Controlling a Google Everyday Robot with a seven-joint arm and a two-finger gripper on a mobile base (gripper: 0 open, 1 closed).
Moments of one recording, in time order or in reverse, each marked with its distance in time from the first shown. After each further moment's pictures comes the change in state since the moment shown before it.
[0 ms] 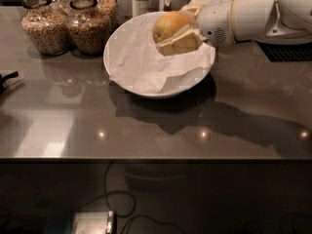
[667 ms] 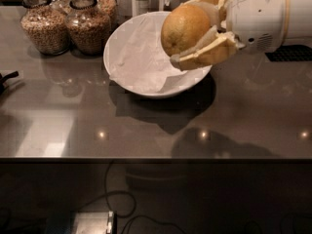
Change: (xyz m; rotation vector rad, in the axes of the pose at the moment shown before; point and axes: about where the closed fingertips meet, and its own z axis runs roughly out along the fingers) arm -0.057 0.090 -0.079 -0.099 -0.129 -0.188
